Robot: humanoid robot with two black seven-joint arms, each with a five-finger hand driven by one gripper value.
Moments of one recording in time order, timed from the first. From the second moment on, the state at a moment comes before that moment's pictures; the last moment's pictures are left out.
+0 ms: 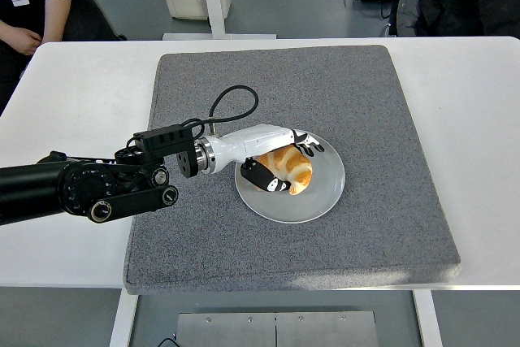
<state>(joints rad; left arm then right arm) -1.15 0.27 0.16 -1.14 1.08 0.21 -0.26 -0.08 0.00 -0.01 0.16 -0.10 -0.09 0.28</state>
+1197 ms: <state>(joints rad) -1.16 0.33 -0.09 -1.14 0.76 0.11 -0.25 -0.08 0.00 -0.01 0.16 -0.10 -0.09 0.28</state>
